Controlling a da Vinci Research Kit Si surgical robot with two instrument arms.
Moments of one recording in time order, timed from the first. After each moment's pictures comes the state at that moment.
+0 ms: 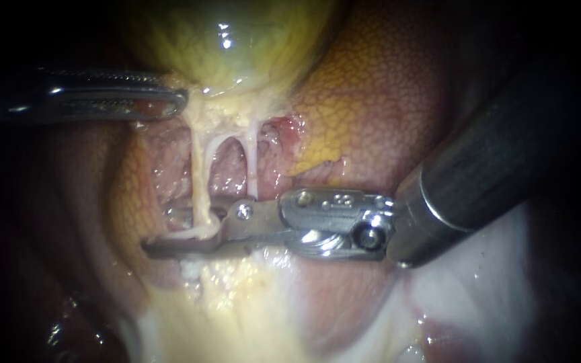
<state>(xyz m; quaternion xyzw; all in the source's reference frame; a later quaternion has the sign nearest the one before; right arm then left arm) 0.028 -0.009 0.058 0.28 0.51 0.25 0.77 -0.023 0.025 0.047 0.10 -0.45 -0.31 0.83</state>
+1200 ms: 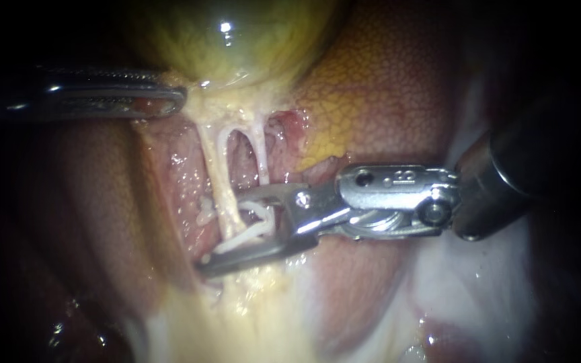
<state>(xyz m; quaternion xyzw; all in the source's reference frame) 0.023 -0.005 0.056 0.37 0.62 0.15 0.68 -0.023 0.025 0.047 0.10 -0.45 -0.31 0.83</state>
